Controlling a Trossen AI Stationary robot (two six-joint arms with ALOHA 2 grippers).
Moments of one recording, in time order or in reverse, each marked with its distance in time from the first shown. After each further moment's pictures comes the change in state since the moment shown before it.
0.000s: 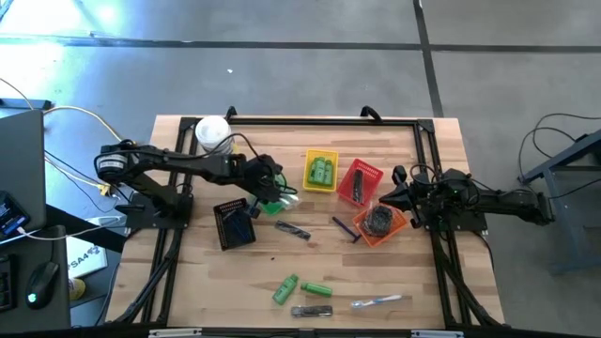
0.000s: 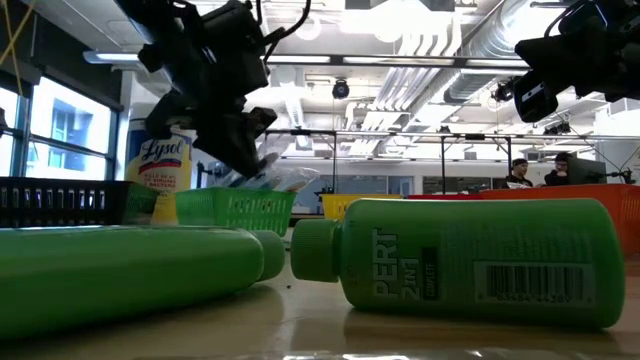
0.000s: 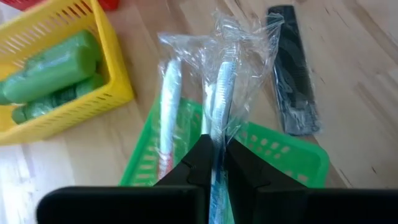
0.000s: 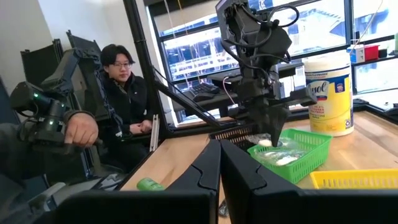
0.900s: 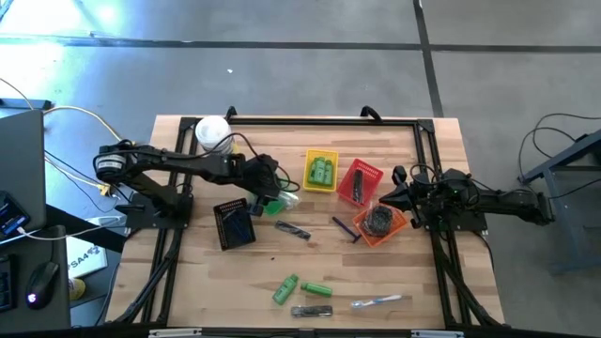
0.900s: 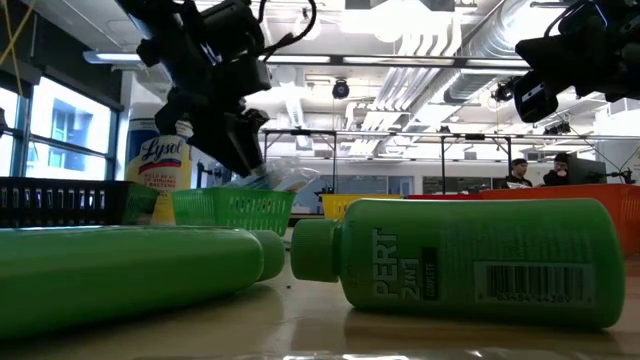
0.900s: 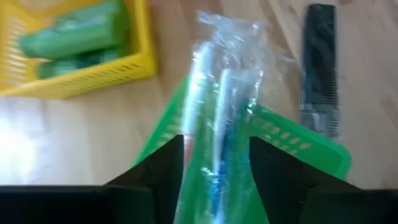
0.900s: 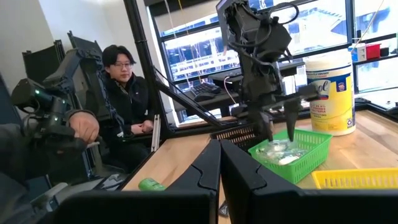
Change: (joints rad) left arm 0.000 -0.013 0.006 -0.024 -0.096 -0.159; right arm 0.000 0.000 0.000 0.000 -0.003 0.008
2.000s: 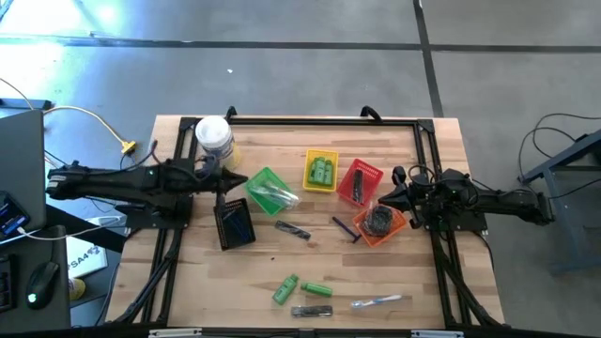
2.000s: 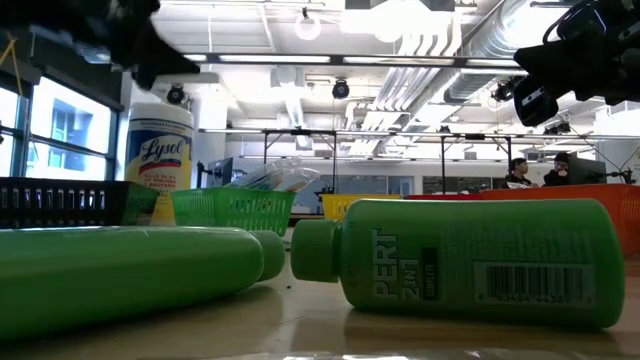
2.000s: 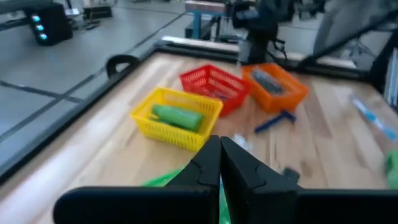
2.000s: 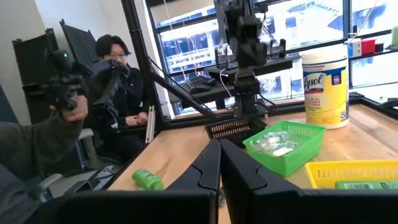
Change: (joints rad) left arm -0.157 -0.896 -0.414 0.191 -0.292 -0.584; right arm 0.000 0.000 0.000 -0.038 0.008 -0.030
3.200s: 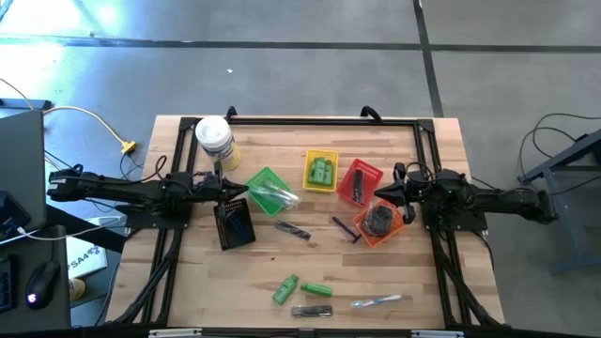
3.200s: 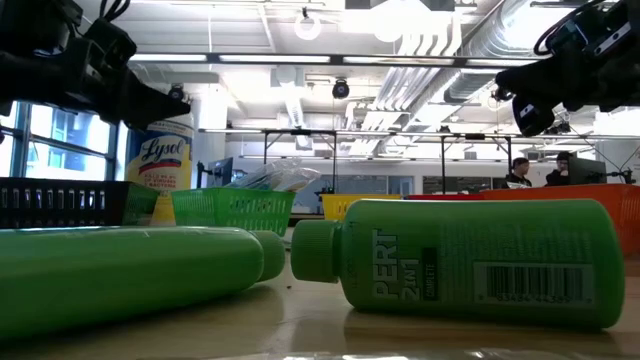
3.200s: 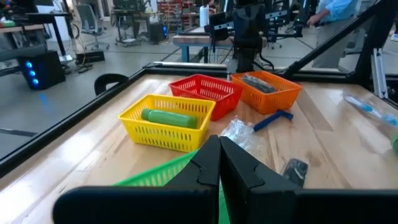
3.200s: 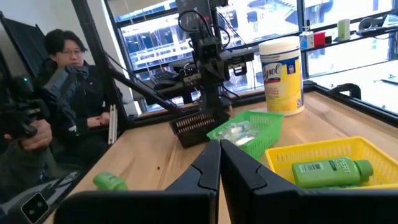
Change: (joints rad) left arm 0.000 -0.075 -0.431 0.512 0.042 0.096; right arm 0.000 0.058 0.000 -0.003 0.155 -0.003
